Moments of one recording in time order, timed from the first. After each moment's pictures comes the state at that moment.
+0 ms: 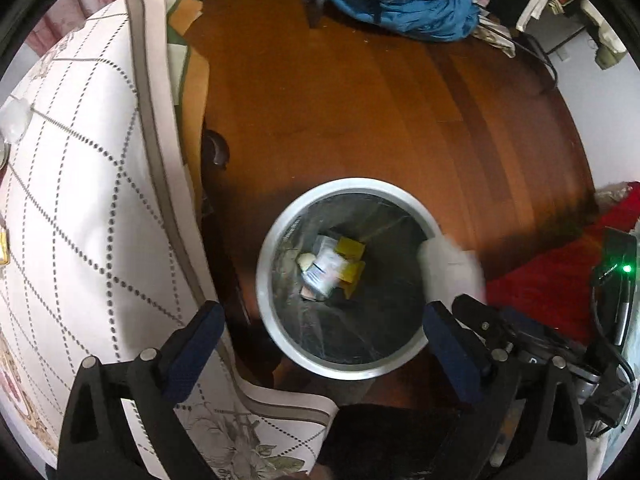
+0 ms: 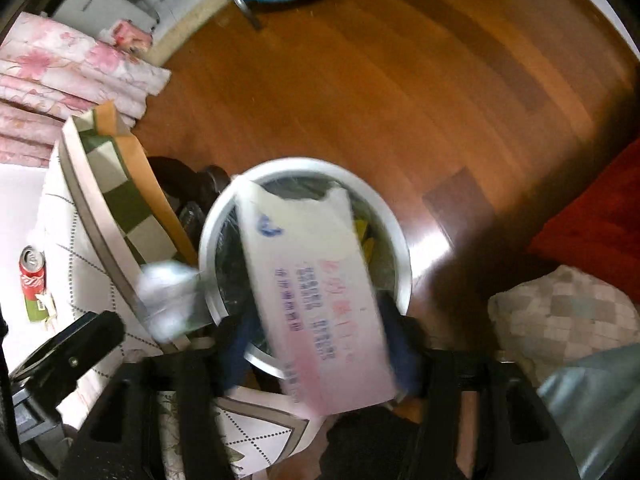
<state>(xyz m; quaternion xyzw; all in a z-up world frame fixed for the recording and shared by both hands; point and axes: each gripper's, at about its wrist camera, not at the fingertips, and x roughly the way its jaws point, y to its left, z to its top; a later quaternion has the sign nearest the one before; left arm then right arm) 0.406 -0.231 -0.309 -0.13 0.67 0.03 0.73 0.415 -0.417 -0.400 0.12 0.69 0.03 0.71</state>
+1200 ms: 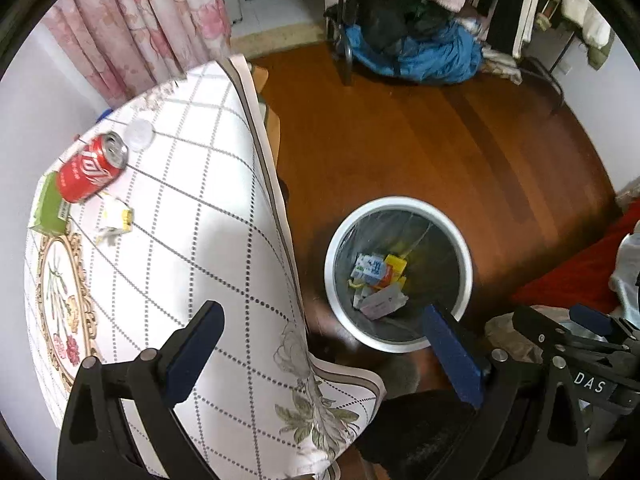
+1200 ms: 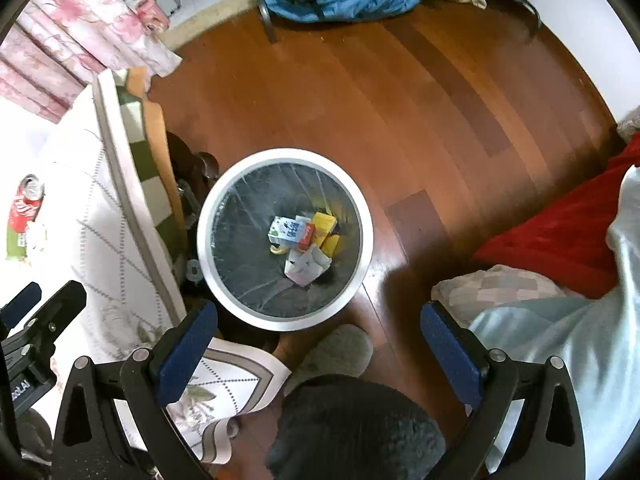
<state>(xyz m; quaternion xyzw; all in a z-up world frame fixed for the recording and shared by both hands) 0.315 -0.220 -0.213 -0.05 0.59 0.09 0.80 0.336 -0.388 -0.290 0.02 0.64 0.02 0.77</state>
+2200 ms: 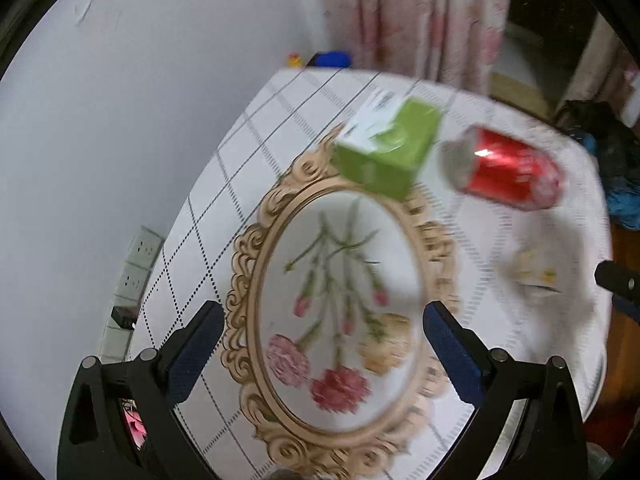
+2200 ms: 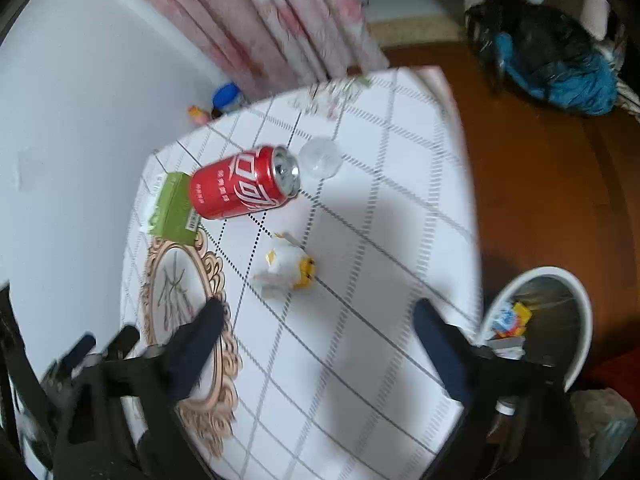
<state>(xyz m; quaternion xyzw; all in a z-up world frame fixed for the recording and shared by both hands) 0.190 0.114 -0.231 -0.17 0.54 0.39 0.73 0.378 -0.006 -0.278 -0.02 0.62 0.26 0.74</state>
